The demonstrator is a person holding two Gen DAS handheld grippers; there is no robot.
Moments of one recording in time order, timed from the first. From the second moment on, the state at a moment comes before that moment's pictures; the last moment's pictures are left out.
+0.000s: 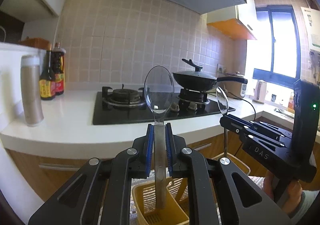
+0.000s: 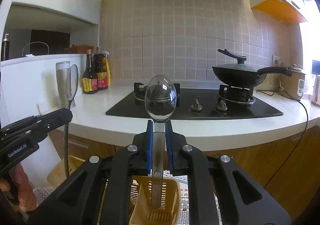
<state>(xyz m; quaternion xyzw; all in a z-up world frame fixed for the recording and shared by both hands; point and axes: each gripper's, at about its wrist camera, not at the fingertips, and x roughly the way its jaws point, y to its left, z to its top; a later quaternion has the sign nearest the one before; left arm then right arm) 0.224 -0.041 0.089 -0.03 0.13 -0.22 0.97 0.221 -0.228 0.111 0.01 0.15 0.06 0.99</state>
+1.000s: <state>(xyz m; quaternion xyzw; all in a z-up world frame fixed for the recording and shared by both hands) 0.146 0.005 0.103 -0.03 0.14 -0.26 0.95 0.137 -0.246 0.121 0.03 0.24 0.07 0.97</state>
